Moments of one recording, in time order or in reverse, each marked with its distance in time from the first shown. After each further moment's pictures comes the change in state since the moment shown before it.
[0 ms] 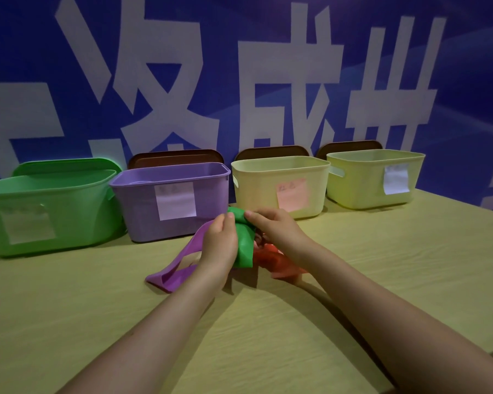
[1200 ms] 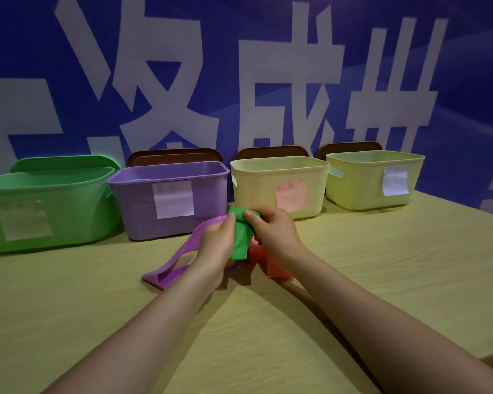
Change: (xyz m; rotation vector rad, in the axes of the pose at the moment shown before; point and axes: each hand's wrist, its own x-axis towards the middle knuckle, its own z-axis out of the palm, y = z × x) left_hand -0.001 0.004 0.001 -0.120 -0.025 -0.148; right_hand 0.012 0.014 0.010 -0.102 0.279 -0.093
